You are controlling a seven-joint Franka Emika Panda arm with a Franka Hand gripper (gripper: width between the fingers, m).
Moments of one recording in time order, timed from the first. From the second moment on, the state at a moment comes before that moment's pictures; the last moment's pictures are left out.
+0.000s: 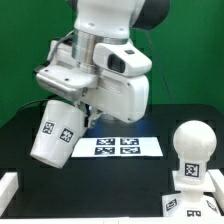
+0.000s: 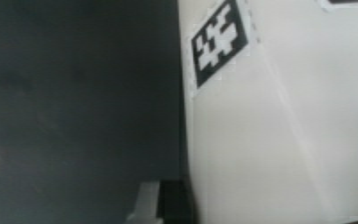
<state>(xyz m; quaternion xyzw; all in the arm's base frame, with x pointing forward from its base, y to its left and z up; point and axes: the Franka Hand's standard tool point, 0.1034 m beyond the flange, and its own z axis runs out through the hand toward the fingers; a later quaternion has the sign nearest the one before) 0.499 -0.069 0.110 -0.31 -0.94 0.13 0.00</state>
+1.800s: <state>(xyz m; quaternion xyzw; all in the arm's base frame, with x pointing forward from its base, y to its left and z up) 0.477 -0.046 0.051 -0.31 -0.93 0.19 -0.04</state>
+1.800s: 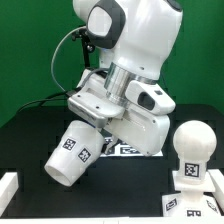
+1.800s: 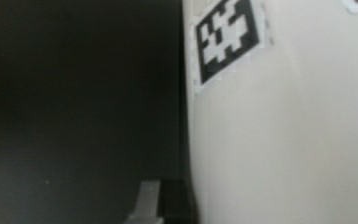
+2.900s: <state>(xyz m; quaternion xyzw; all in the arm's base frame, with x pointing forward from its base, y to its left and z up) 0.476 -0.046 0.051 -0.31 -0.93 0.19 -0.04</state>
